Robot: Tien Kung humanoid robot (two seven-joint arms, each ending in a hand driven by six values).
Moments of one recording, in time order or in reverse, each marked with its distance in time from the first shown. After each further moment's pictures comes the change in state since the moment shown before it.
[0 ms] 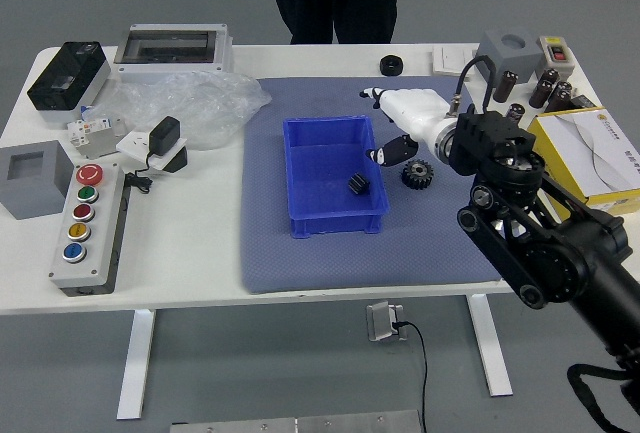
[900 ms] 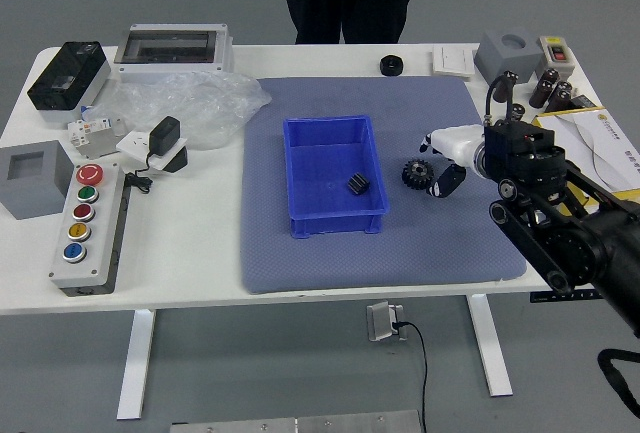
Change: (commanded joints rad) left arm -0.002 0.001 -0.001 0.000 0.007 -0.001 0.000; right arm 0.071 -0.056 -0.077 -0.195 0.000 0.170 -0.001
